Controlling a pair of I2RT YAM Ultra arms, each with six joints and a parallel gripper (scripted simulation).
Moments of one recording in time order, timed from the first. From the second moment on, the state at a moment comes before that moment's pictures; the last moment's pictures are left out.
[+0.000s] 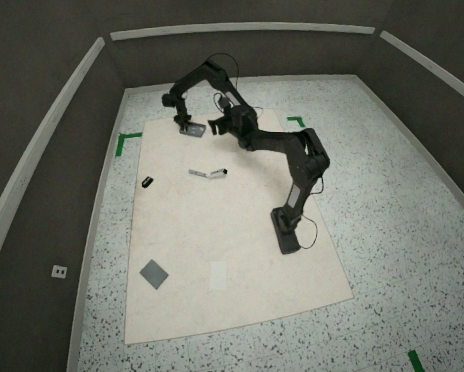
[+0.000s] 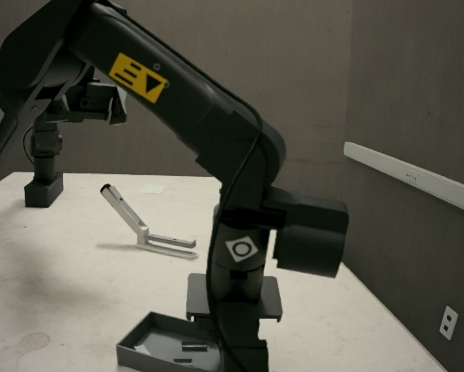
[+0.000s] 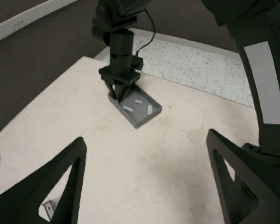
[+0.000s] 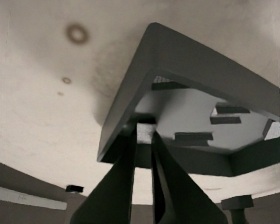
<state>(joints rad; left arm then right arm) -1.15 1.70 1.06 0.42 -0.02 -0.08 -0.40 2.29 1.70 -1.05 -0.25 1.29</state>
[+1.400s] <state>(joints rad) -1.04 1.13 0.71 0.17 -0.05 -0.09 -0.40 2.24 1.82 -1.24 -0.25 1.29</state>
